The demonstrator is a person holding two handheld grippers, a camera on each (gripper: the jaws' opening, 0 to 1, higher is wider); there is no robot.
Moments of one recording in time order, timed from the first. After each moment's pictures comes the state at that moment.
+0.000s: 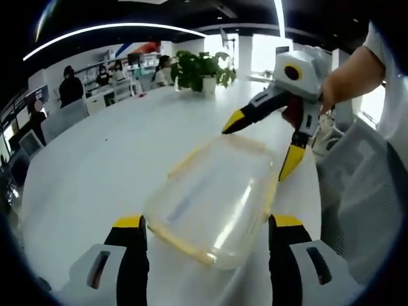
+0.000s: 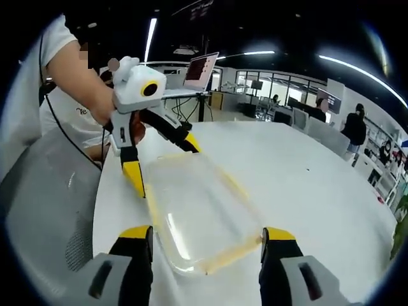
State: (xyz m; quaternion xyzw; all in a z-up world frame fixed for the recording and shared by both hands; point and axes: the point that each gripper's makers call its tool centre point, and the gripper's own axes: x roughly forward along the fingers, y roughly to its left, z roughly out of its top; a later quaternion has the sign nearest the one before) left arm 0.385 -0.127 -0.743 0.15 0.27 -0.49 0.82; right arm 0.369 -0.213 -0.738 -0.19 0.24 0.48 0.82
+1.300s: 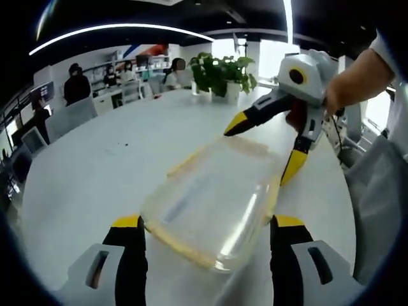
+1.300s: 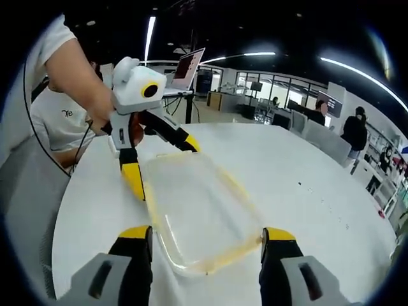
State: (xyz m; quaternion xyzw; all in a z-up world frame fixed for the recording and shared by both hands) left arm 0.483 -0.121 -0.743 0.13 0.26 -0.47 0.83; right arm 0.469 -0.204 -0.738 -0.20 0.23 0.48 0.82
